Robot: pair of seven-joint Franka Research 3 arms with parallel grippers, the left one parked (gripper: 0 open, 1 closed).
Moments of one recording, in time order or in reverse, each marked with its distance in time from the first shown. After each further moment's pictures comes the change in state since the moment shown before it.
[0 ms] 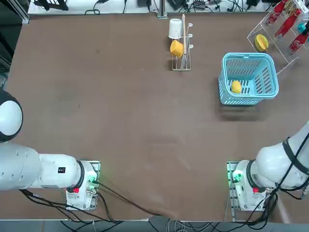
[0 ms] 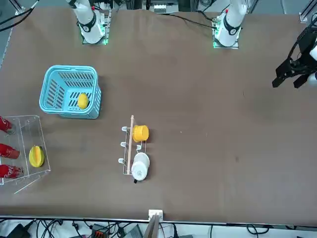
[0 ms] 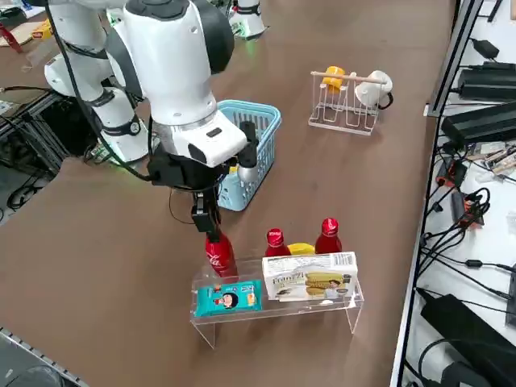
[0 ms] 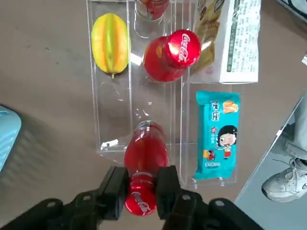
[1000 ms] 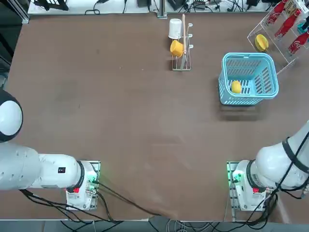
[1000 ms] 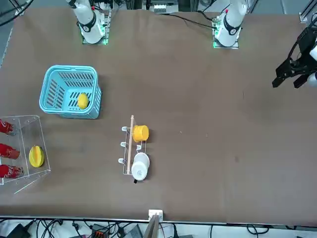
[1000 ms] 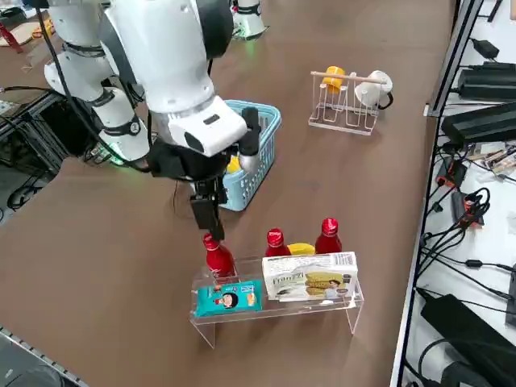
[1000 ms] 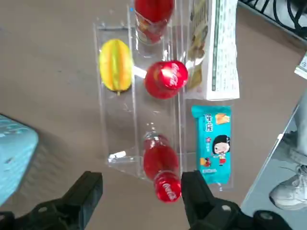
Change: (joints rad) arm -0.007 0.002 0.000 0.111 0.085 -0.112 0.029
